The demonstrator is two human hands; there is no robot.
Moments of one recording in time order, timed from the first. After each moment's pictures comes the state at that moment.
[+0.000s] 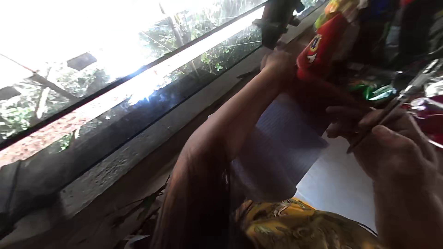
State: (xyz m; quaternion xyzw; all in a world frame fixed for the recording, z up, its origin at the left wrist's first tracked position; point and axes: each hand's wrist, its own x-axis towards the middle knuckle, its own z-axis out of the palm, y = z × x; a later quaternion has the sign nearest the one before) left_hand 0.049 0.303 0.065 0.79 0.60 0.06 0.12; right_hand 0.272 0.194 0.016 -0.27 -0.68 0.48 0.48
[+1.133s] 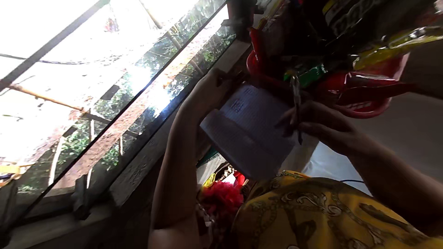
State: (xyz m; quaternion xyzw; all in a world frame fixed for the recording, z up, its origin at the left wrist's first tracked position) left_hand -0.032 0.228 0.079 0.67 0.66 0.15 0.30; right_hand 0.269 0.190 -0.001 -0.17 -0.73 0.56 0.36
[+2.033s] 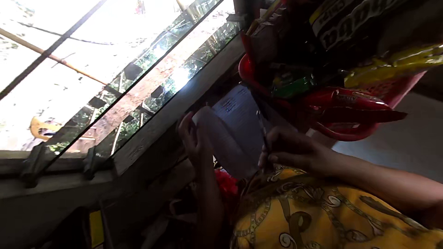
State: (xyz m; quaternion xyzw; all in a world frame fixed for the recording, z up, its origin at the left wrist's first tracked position) left_hand 0.033 0.107 -0.025 0.38 0.71 0.58 0.08; right_hand 0.277 0.196 -0.013 -0.02 -0.62 0.75 0.22
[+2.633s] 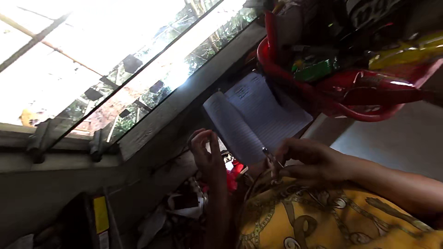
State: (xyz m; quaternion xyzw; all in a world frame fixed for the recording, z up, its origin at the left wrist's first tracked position) left_hand 0.048 0.047 -0.046 0.37 0.67 0.65 0.04; right_hand 0.269 0.159 -0.014 0.02 -0.70 0.68 0.20
